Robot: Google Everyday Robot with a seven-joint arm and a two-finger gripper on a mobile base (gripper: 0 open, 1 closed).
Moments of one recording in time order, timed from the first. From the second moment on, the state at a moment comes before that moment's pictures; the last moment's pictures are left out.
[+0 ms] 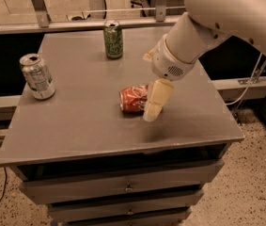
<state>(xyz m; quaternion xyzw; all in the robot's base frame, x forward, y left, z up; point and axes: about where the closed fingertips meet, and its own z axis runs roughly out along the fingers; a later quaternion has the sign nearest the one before) 0.541 -0.051 0.879 -0.67 0.69 0.09 0.24</state>
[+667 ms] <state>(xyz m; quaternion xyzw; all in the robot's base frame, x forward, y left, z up) 0.540 -0.172 0.919 -0.61 0.72 0.10 0.31</state>
